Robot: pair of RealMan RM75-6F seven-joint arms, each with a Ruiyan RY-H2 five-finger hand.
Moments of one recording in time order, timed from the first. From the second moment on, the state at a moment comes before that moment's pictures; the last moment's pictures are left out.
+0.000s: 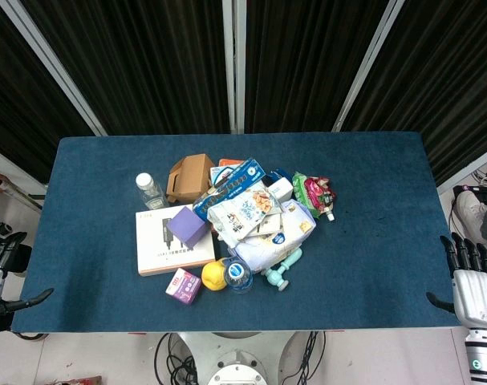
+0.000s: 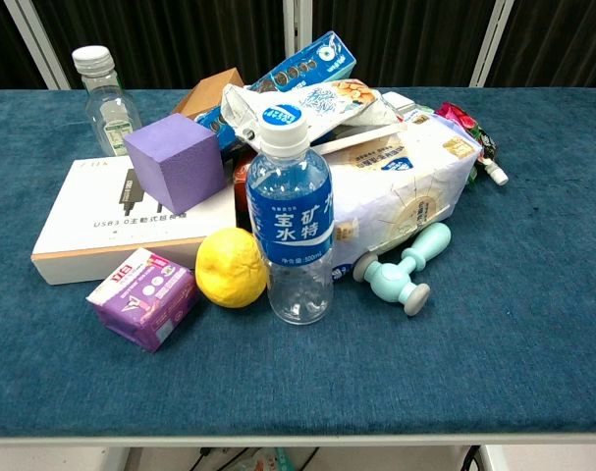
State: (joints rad) left arm -0.05 -1.03 -0.01 -1.56 1.59 1.57 -0.09; right arm 0.10 -1.09 -0.05 -1.79 -1.32 1.57 -0.27
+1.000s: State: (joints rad) left arm -0.04 -1.04 0.00 -1.56 1.60 1.58 -0.08; right arm 0.22 -1.13 0.13 -1.70 -1.22 1.32 -0.20
